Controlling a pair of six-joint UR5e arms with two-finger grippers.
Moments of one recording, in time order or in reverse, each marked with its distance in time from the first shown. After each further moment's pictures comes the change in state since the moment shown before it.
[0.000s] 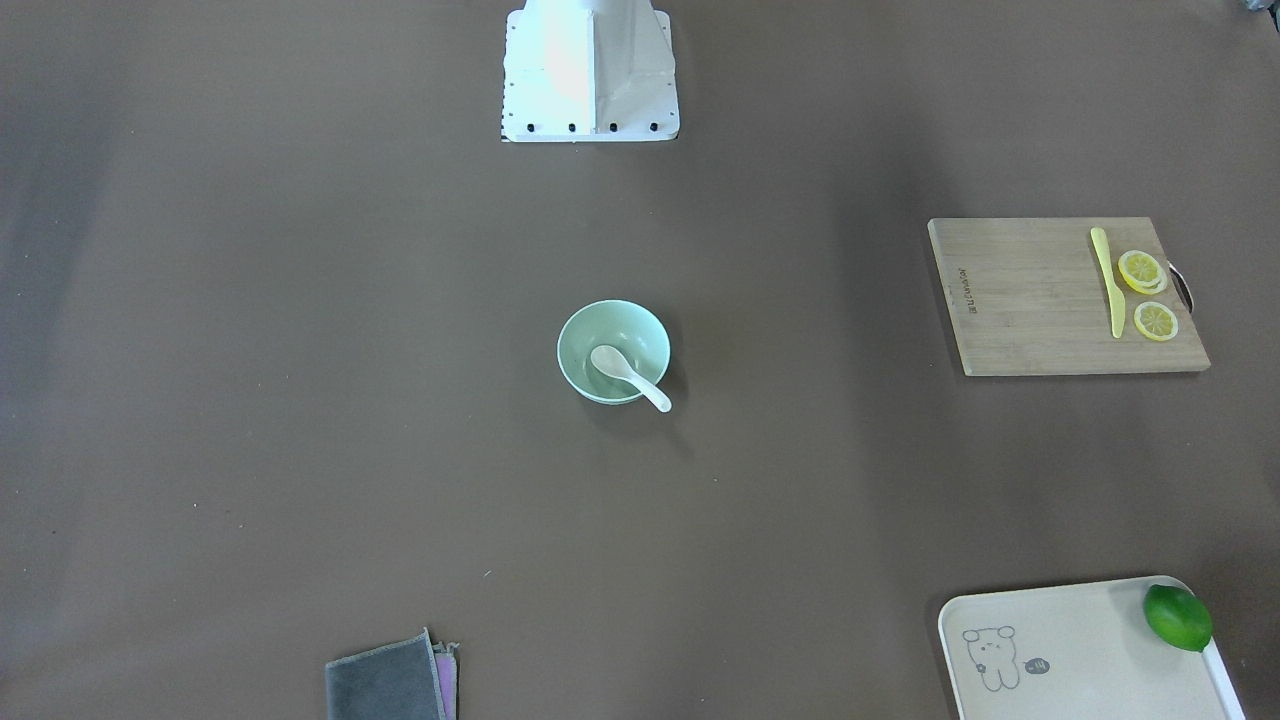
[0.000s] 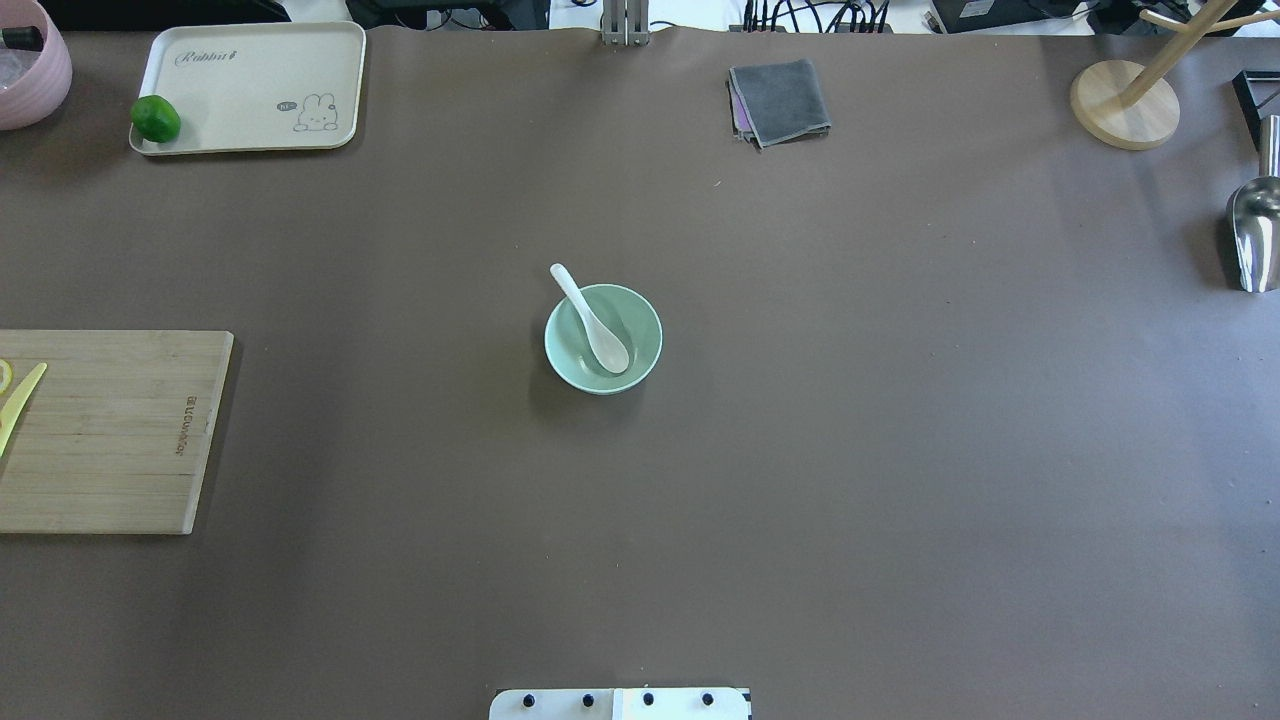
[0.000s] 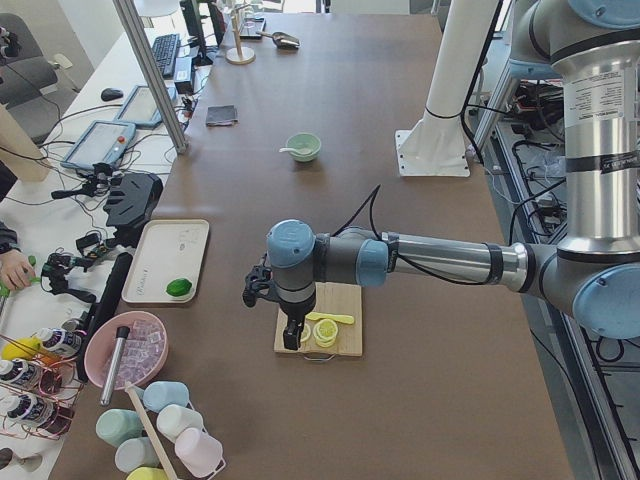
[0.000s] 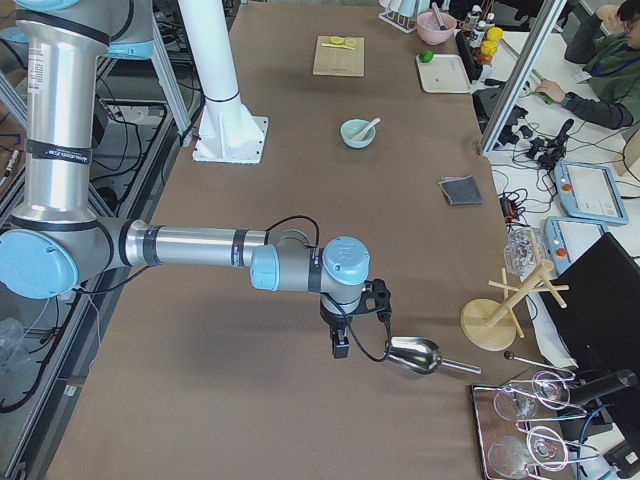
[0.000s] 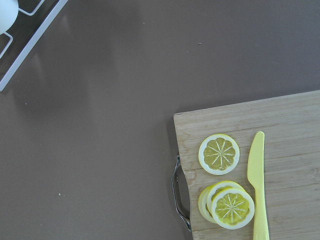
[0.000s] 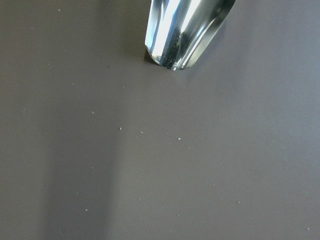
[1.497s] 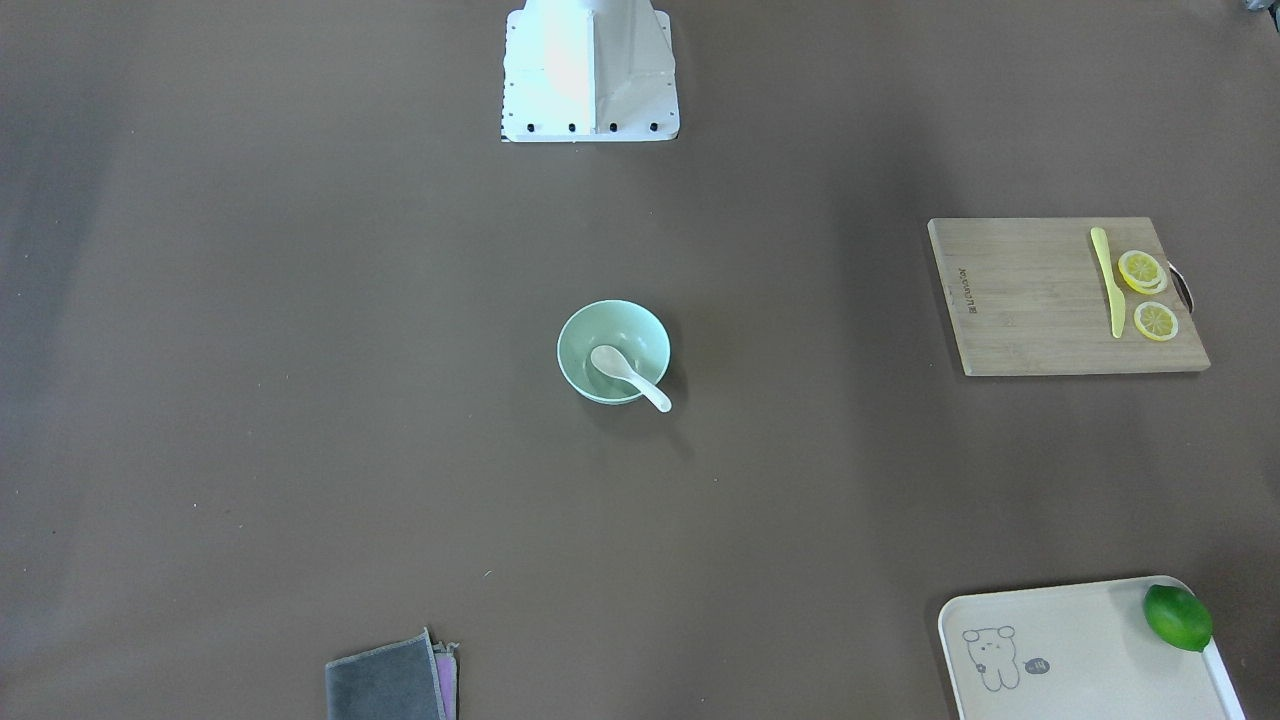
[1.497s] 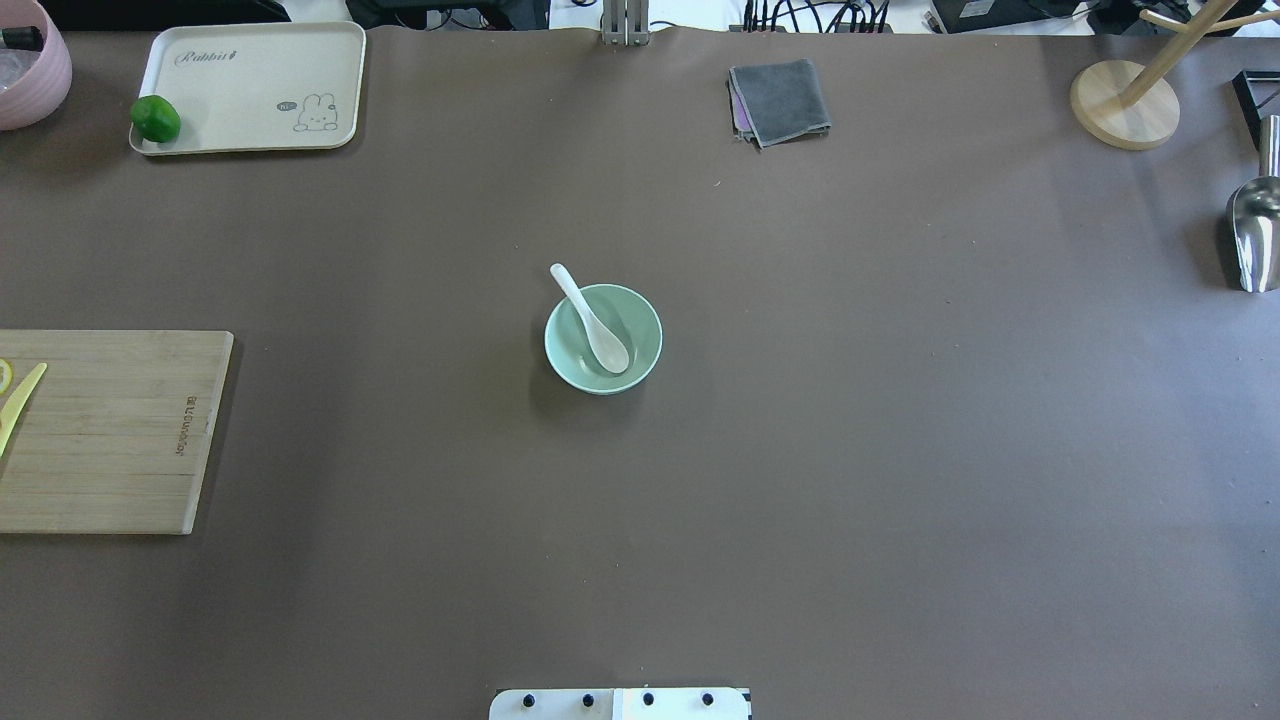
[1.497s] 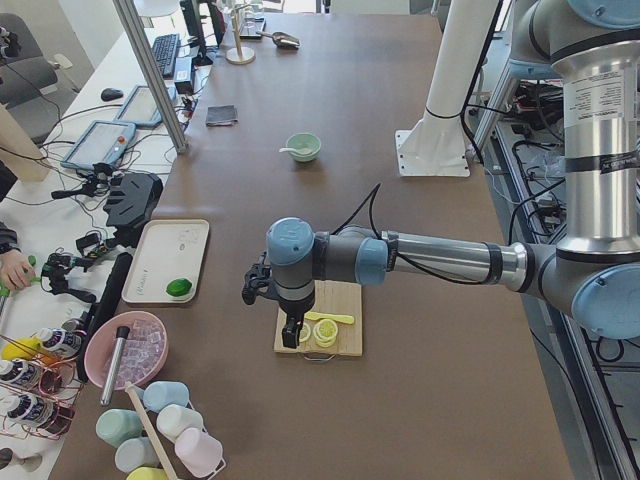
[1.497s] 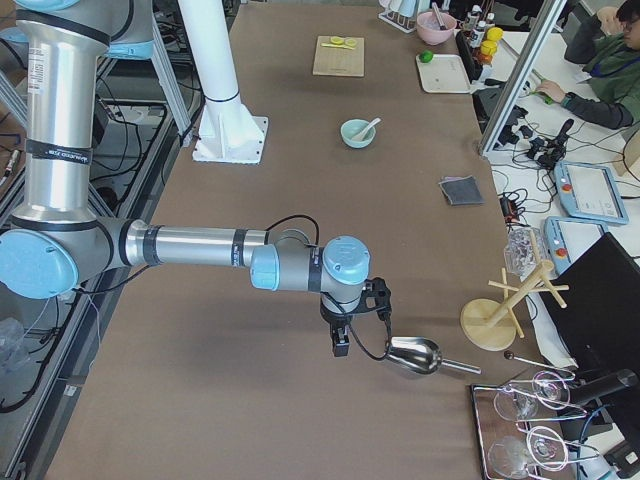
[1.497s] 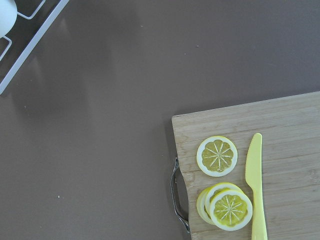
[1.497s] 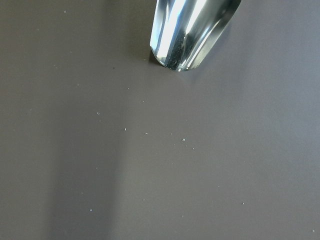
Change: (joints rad) left arm 0.001 -0.003 -0.004 0.000 0.000 0.000; right arm -0.001 0.000 0.002 0.000 0.014 -0.001
